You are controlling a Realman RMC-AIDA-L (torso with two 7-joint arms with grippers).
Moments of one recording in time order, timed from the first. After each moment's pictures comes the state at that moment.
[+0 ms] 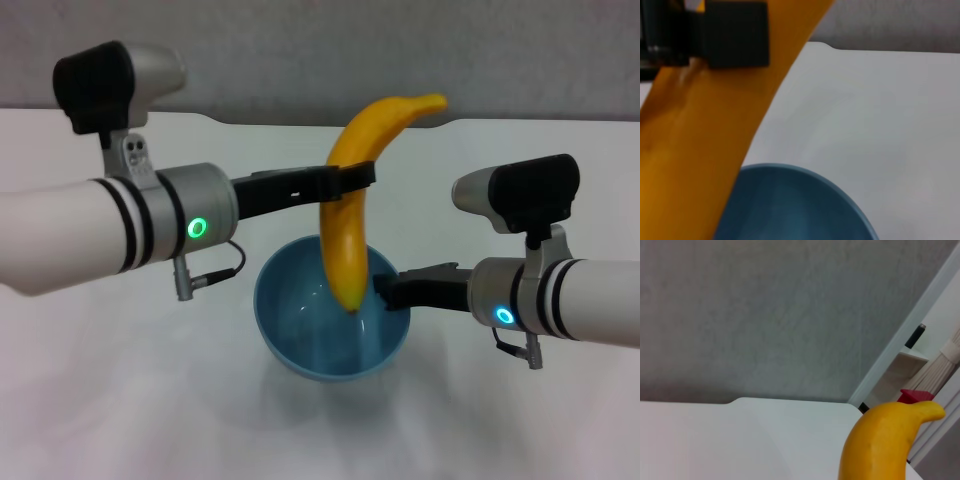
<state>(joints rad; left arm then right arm) -0.40 -2.04 -1.42 -1.33 1.90 -0.61 0.40 0.55 2.01 1.22 0.95 -1.95 0.47 -0.48</state>
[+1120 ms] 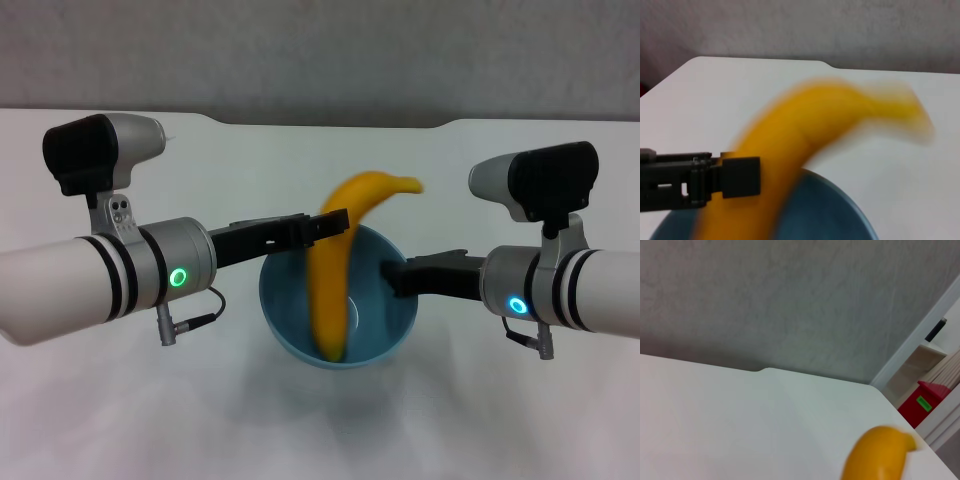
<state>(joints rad) -0.38 -2.04 -1.43 -1.14 1.68 -0.58 0.65 0.51 2.00 1.27 1.01 -1.96 0.49 -0.52</state>
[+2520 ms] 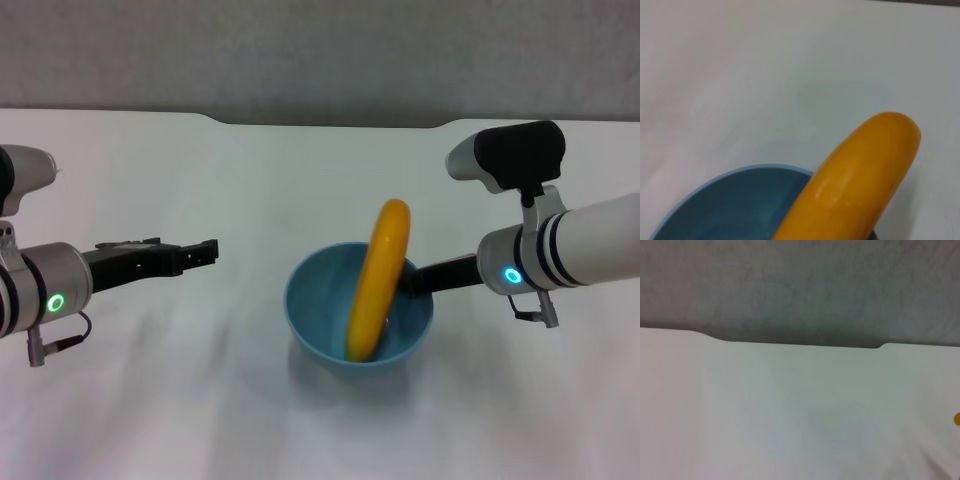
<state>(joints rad) -0.28 -2.04 -1.65 -1.16 2.04 -0.66 0.64 0.83 2.00 1.40 0.58 -1.96 0.65 -0.54</state>
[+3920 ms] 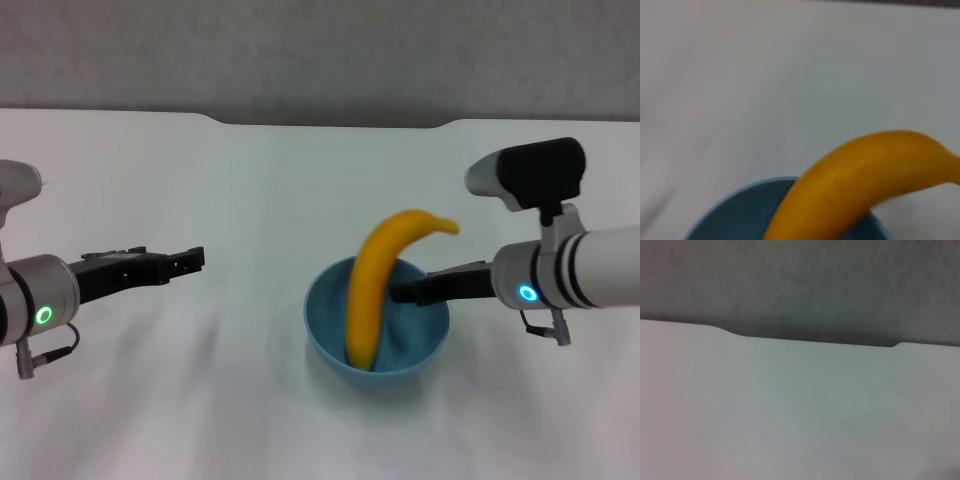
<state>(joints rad) -0.25 -2.04 -1.64 -1.16 2.03 -0.63 0.65 0.71 2.01 1.39 0.69 -1.96 0.61 -0.58</state>
